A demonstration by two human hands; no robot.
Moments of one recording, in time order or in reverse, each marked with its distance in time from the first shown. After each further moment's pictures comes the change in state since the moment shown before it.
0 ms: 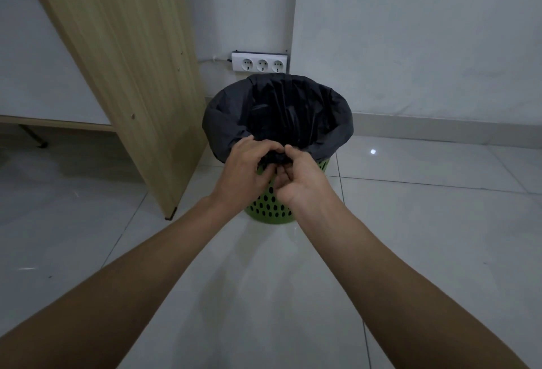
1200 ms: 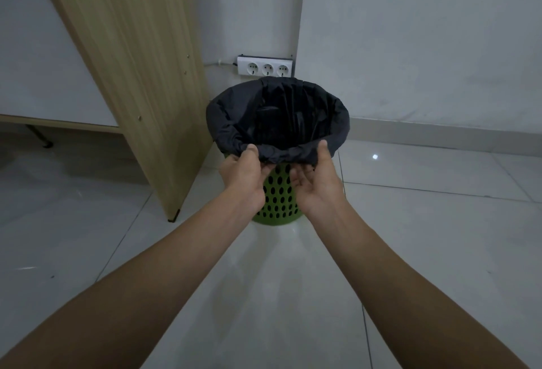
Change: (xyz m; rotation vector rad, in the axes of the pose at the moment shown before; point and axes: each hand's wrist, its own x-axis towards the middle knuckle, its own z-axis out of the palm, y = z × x) left_hand 0.025 0.033 0.005 -1.157 0.596 -1.302; right_hand 0.002 -0.010 -0.022 0.105 -0.077 -0.173
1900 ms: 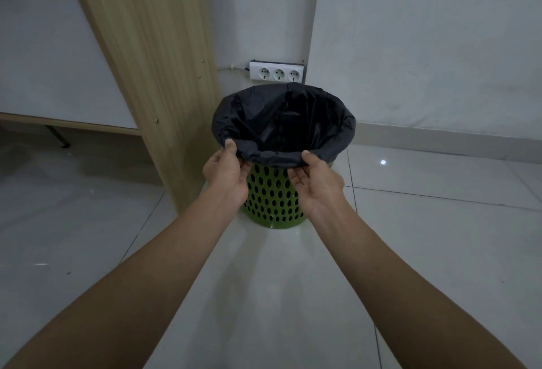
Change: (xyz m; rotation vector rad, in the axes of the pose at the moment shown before) left_hand 0.031 0.031 -0.030 -0.050 0.093 -0.022; right_hand -0.007 0.013 0.017 -0.047 -0.026 -0.041
